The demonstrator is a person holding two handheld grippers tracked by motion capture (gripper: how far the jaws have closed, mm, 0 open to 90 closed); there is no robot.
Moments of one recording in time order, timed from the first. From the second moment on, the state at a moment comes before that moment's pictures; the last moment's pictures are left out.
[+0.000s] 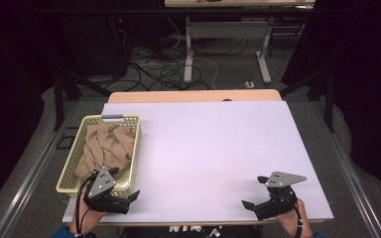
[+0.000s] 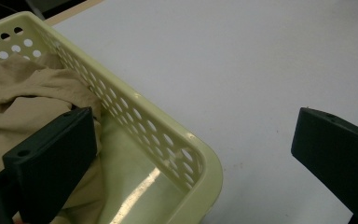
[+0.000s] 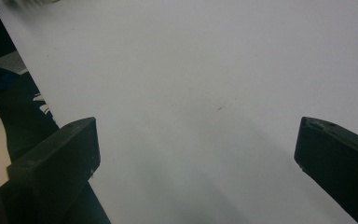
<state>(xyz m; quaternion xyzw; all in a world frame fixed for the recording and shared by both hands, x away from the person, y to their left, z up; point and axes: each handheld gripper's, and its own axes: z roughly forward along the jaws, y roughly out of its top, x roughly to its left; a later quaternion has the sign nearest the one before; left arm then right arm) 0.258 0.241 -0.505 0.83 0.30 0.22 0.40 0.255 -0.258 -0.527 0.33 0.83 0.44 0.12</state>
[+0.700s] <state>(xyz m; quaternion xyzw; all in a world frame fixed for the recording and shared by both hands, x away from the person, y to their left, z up) 0.260 0.244 -0.499 0.83 0.31 0.22 0.40 0.254 -0.258 -0.528 0.33 0.82 0.44 0.12</state>
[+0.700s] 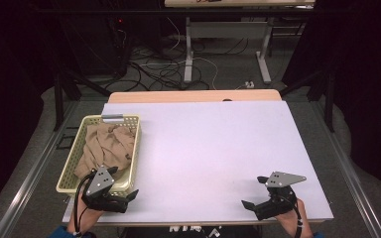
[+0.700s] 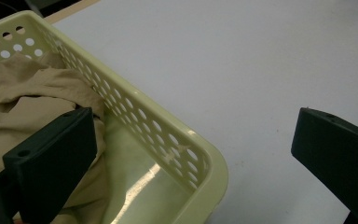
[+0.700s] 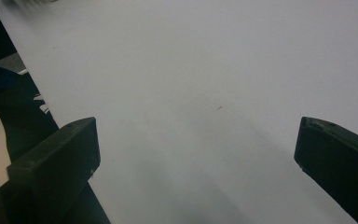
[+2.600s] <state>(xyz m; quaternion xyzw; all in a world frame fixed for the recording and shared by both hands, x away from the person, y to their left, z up) 0.321 0.269 -0.466 0.83 0.35 0.22 0.37 0.255 -0.256 -0.528 0.33 0.83 0.43 0.12</state>
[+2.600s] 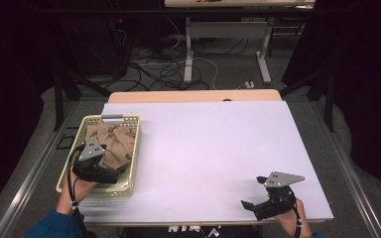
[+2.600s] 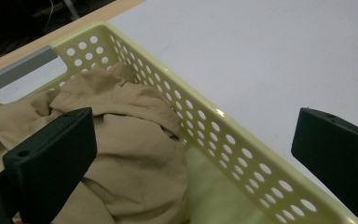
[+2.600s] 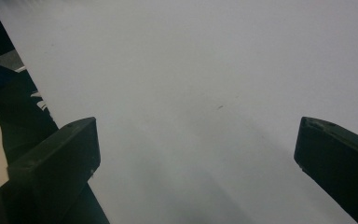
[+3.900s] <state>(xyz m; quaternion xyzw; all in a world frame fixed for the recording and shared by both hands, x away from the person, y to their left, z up) 0.362 0.279 -0.472 0.86 0.37 0.21 0.28 0.255 -0.256 -0.528 0.33 0.83 0.43 0.12</state>
